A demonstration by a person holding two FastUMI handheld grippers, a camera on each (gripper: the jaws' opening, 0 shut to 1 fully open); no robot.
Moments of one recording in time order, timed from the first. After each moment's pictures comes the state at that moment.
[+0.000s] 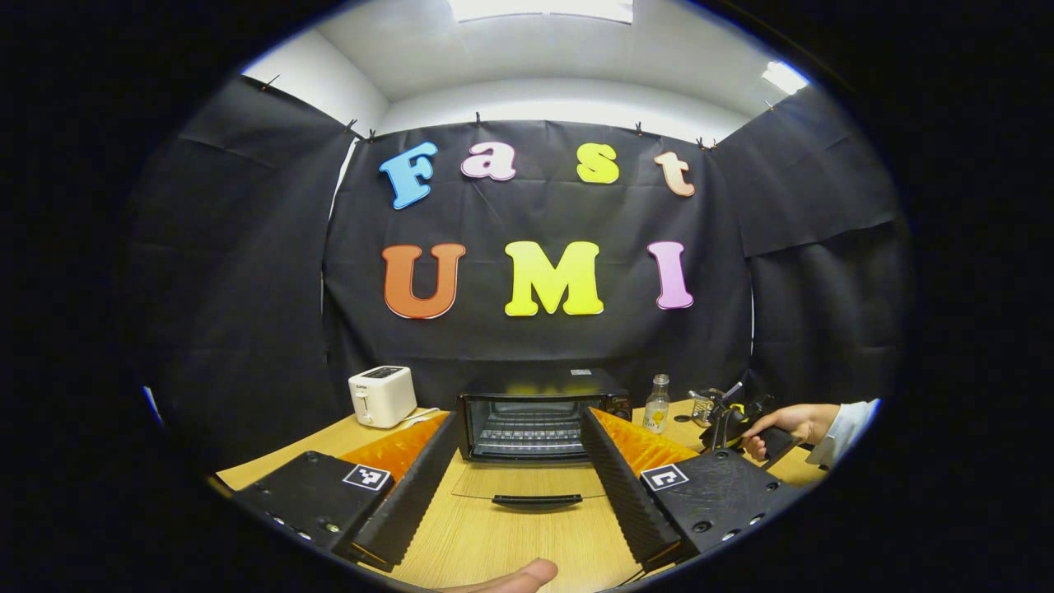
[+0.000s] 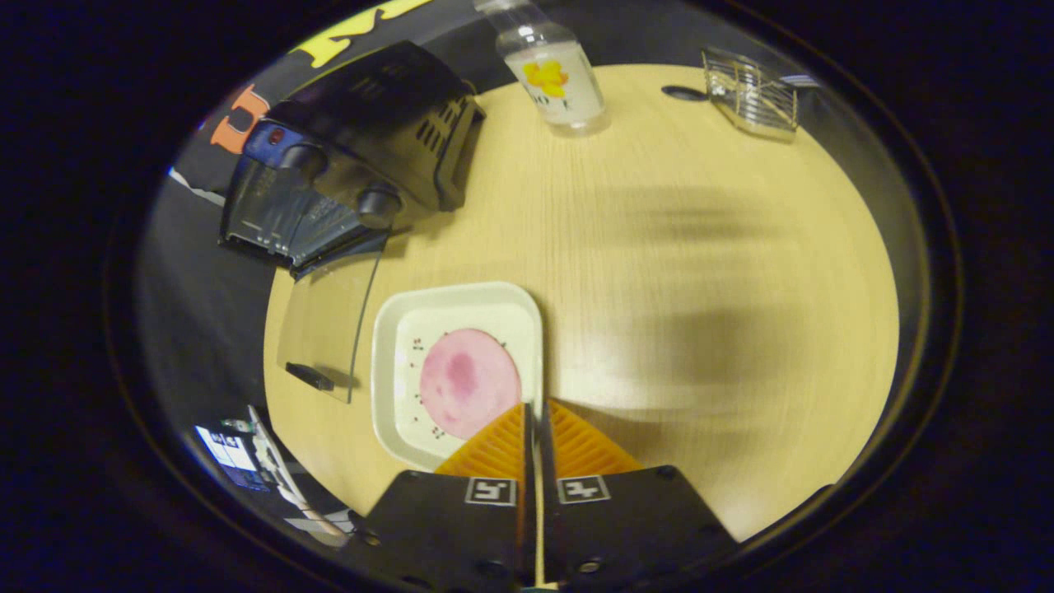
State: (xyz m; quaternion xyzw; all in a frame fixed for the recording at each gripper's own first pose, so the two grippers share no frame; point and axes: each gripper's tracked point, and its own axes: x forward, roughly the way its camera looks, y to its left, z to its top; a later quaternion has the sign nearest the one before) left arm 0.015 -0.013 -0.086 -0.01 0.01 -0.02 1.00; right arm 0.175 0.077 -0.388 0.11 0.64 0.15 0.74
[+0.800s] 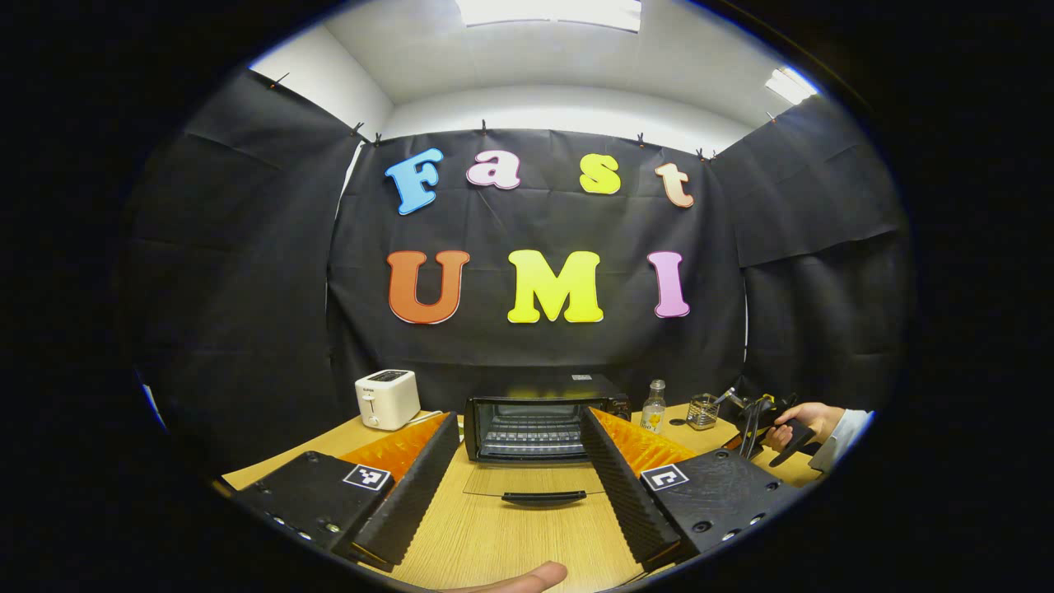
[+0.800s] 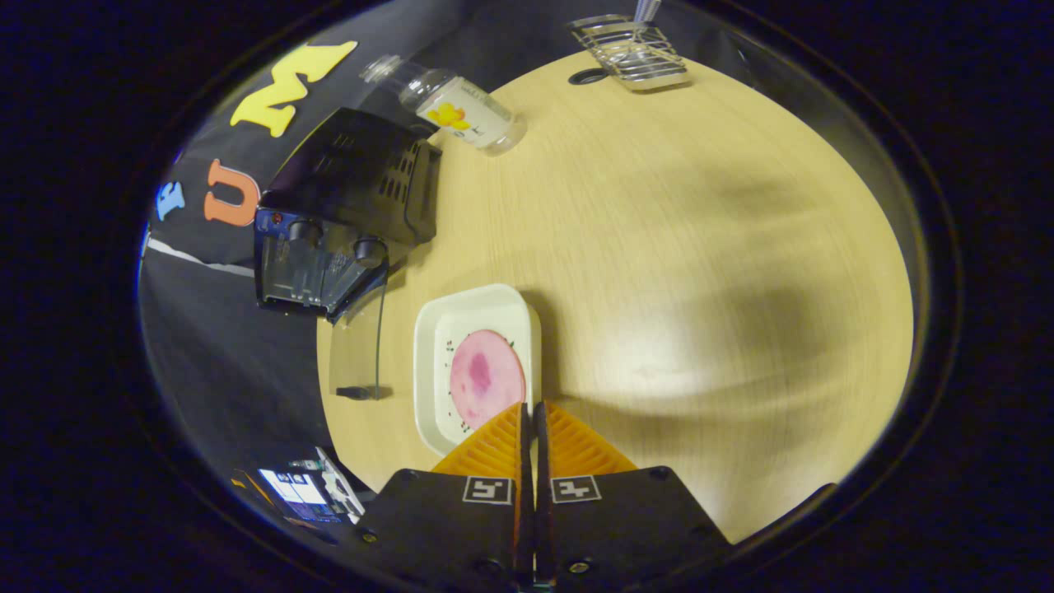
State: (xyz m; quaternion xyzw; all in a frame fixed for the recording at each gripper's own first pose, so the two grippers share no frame) left arm -0.013 0.005 -0.075 -0.02 0.00 -0.03 1.00; right arm 0.153 0.029 -0.358 0.24 0.60 0.12 0.75
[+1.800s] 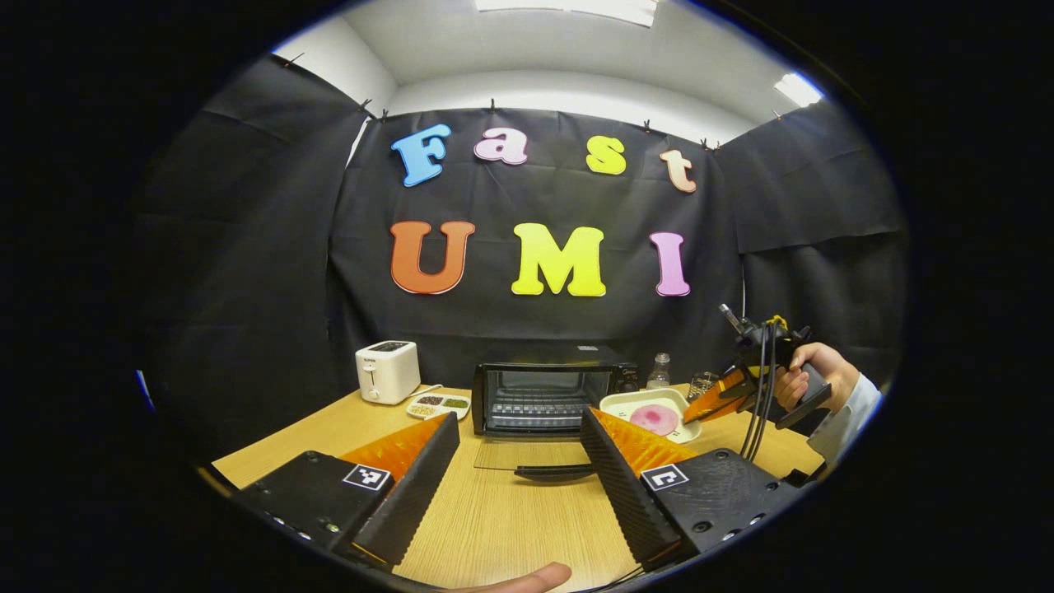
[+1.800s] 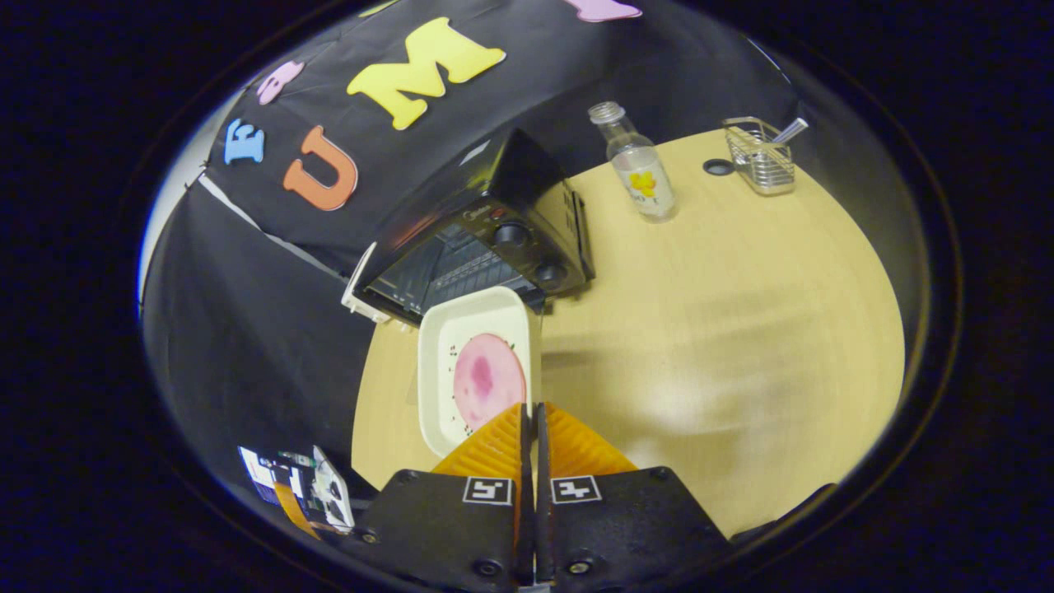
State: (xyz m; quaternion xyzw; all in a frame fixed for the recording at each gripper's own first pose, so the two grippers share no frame) left arm -0.014 0.035 -0.130 -0.04 0.04 -0.04 1.00; right arm 0.140 0.172 -0.262 0.21 0.50 0.21 0.81
